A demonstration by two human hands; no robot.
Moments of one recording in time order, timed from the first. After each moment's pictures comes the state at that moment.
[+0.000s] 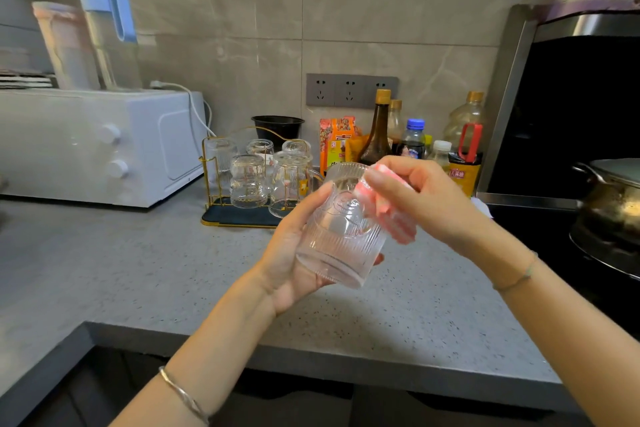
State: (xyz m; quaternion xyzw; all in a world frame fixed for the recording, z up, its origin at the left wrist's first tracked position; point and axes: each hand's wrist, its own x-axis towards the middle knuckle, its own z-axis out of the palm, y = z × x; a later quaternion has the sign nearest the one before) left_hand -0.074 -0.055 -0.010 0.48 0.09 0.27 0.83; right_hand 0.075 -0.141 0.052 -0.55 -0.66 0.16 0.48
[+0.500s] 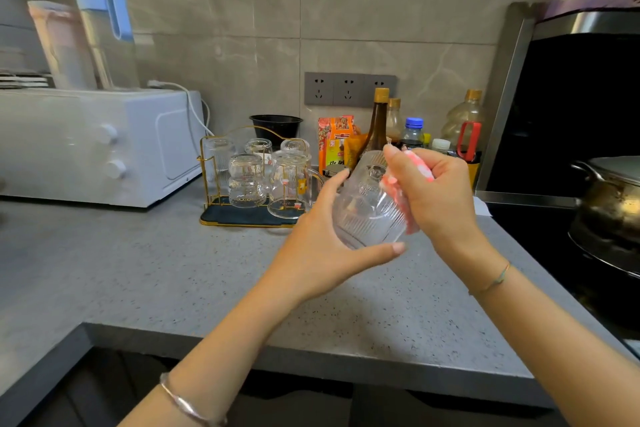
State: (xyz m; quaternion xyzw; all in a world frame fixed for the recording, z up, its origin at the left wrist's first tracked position) left_hand -0.063 -0.067 -0.004 0.82 0.23 0.37 0.37; right_hand 0.082 -0.122 0.034 -0.52 -0.53 0.00 0.67
